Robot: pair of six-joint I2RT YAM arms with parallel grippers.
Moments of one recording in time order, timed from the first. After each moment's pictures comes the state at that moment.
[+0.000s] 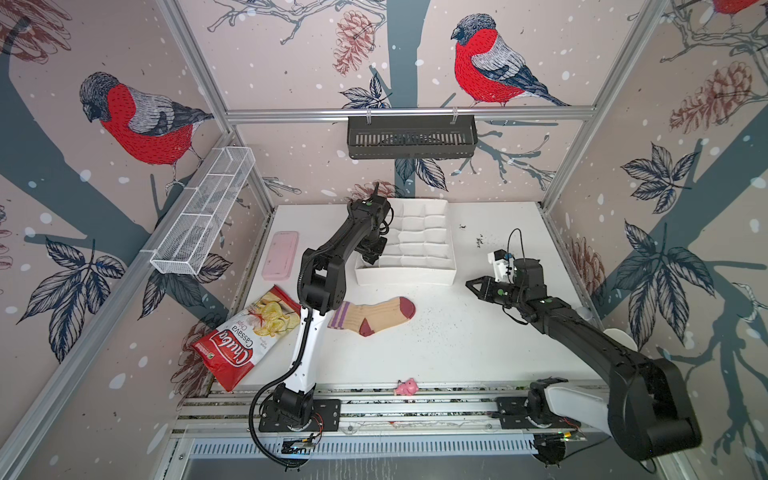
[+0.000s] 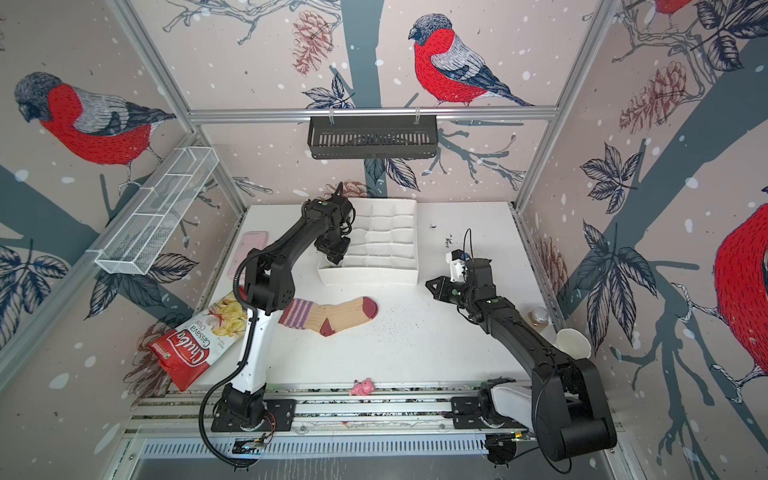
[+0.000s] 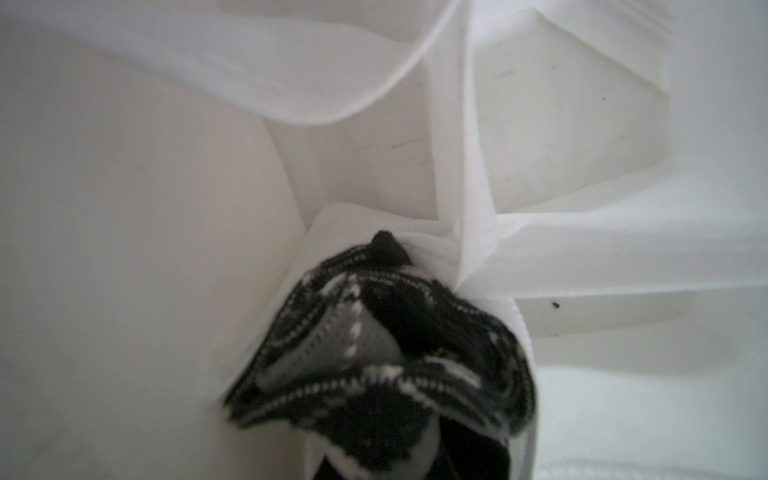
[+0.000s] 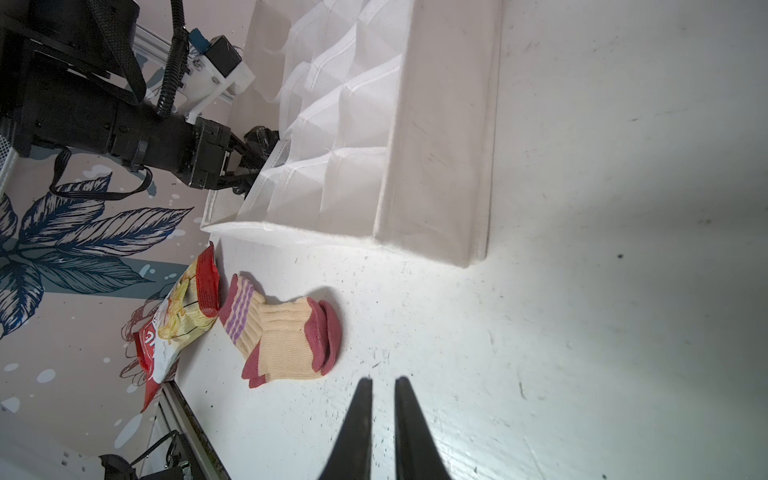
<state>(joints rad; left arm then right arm) -0.39 2.40 2.24 -1.29 -0.11 -0.06 0.20 1.19 0.57 -0.03 -0.58 0.50</state>
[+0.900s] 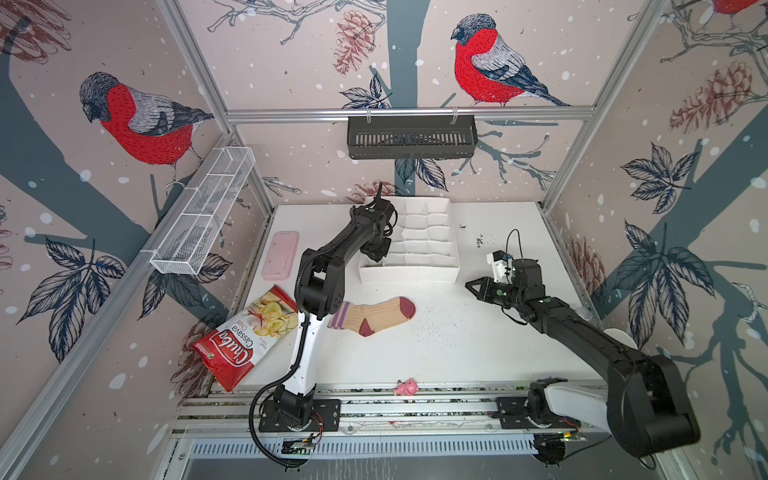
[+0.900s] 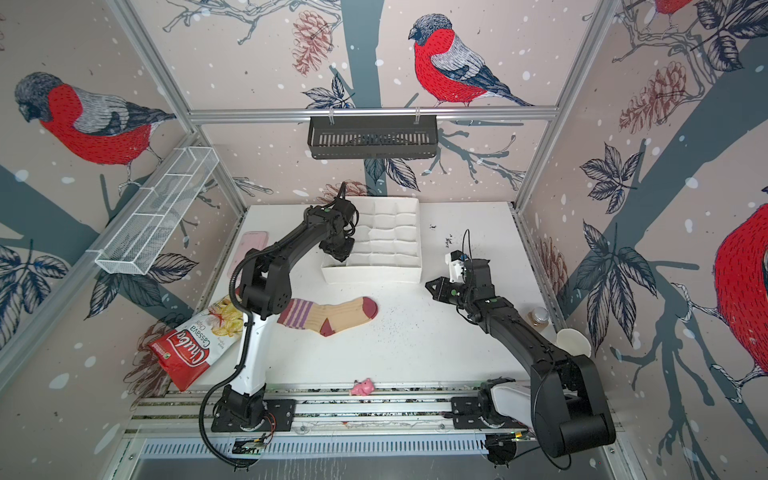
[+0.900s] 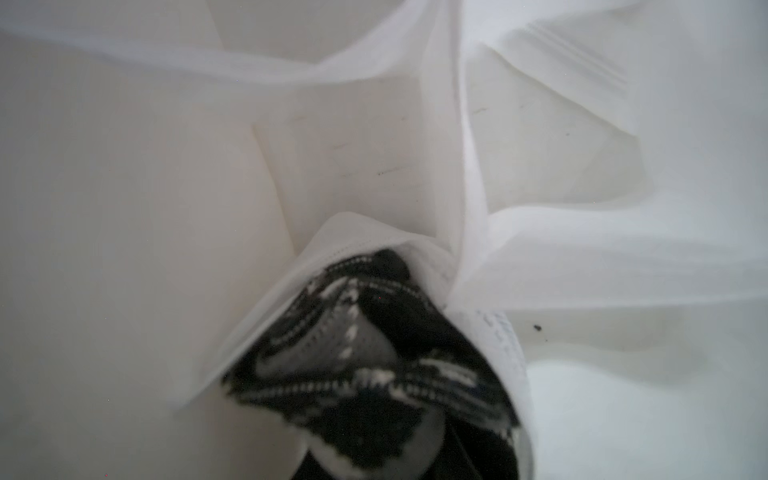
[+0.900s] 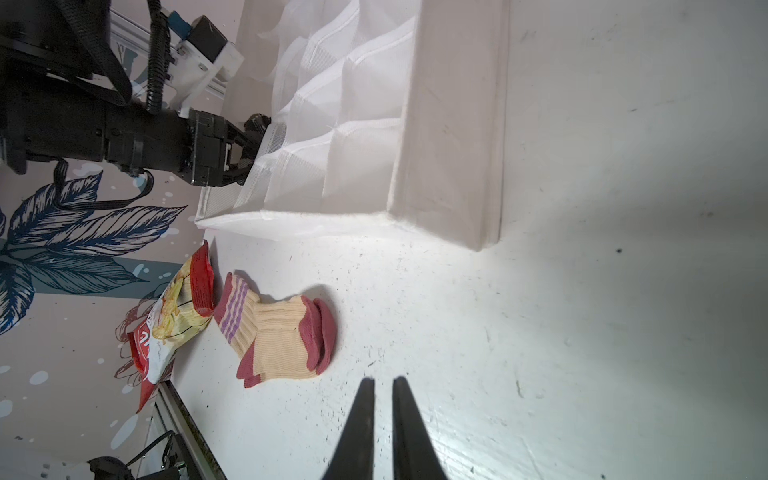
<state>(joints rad) -0.42 2.29 2.05 -1.07 -0.10 -0.11 0.21 1.21 0.57 -0.02 -0.57 0.50</state>
